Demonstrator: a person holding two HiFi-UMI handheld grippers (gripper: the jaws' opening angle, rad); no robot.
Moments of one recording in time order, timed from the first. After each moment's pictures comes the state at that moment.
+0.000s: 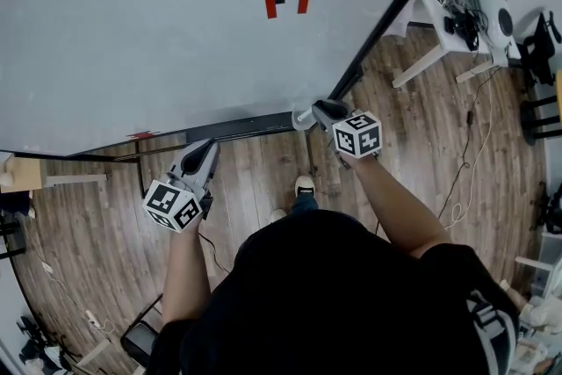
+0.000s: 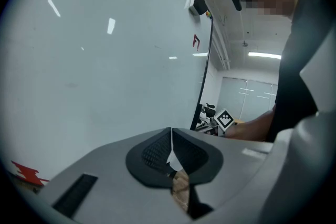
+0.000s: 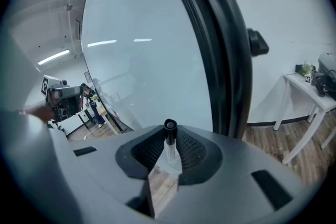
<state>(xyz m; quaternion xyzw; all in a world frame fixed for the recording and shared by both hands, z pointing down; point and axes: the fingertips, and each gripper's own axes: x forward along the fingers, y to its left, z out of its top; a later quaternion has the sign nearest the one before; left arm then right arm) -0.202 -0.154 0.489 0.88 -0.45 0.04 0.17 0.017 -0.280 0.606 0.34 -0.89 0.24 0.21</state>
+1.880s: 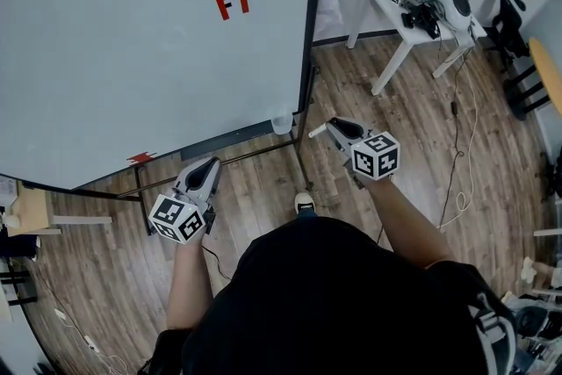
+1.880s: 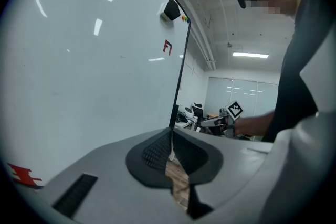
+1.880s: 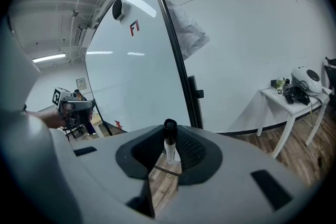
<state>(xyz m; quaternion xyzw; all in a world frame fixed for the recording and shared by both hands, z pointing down) -0.153 -0.086 0.463 0.91 -0.40 0.04 0.14 0.118 -0.172 0.515 0.42 -0.88 0.19 0.14</state>
